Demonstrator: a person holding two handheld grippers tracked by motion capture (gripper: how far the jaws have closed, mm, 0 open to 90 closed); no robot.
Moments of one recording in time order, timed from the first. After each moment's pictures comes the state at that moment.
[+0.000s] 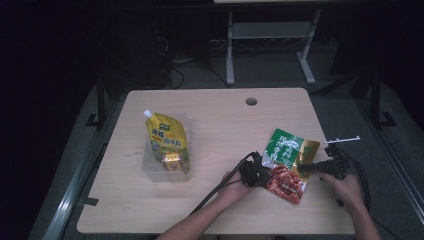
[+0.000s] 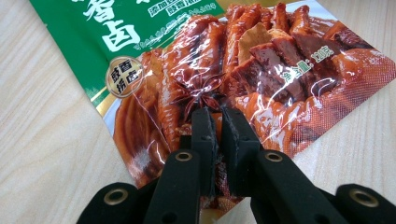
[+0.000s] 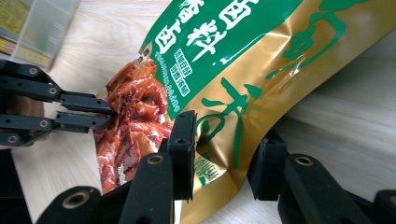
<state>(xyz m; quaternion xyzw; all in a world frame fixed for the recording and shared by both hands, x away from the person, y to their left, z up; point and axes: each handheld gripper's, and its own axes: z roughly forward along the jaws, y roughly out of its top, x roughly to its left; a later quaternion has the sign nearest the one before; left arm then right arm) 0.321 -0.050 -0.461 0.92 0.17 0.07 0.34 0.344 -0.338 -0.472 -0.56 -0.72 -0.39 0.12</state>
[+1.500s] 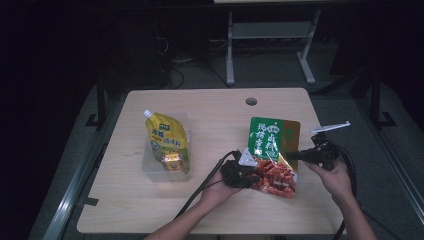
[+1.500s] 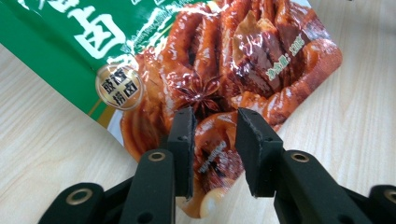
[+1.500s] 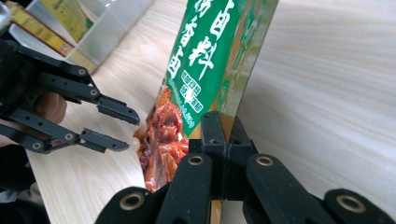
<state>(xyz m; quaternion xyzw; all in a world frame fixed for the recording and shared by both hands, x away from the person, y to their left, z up) 0.308 0.004 -0.438 0.90 0.19 0.06 0.39 0.340 -0.279 -0.403 -0.46 -0.78 -0.41 0.03</state>
